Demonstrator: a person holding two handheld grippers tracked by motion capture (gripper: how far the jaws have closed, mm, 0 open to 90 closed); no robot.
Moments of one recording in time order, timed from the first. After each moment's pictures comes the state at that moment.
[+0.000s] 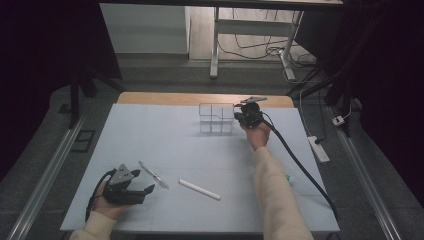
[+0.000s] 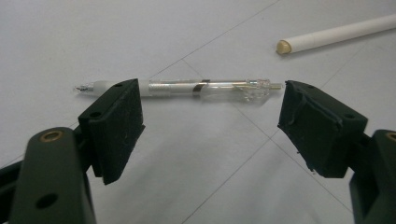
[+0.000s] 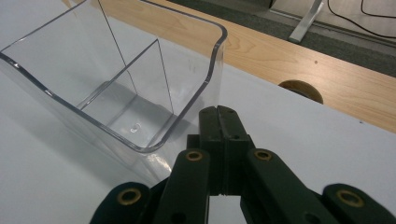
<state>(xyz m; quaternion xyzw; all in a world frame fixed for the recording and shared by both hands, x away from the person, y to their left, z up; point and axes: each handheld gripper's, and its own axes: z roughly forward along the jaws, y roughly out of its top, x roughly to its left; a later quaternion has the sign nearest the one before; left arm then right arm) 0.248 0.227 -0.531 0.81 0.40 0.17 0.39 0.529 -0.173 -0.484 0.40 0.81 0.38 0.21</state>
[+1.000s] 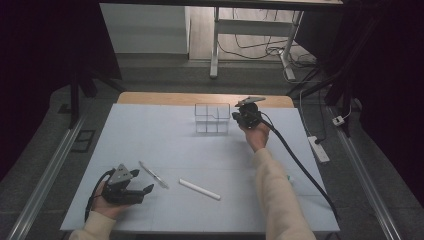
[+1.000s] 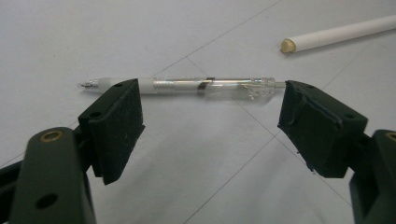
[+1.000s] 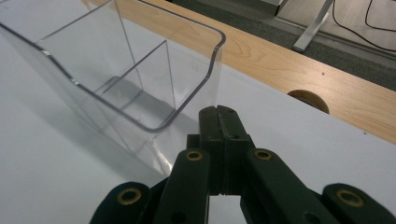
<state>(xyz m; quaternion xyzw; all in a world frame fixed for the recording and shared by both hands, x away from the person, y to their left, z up) 0.248 0.230 -0.532 0.81 0.41 0.17 0.39 0.518 -0.166 -0.475 0.38 0.81 0.39 0.21</state>
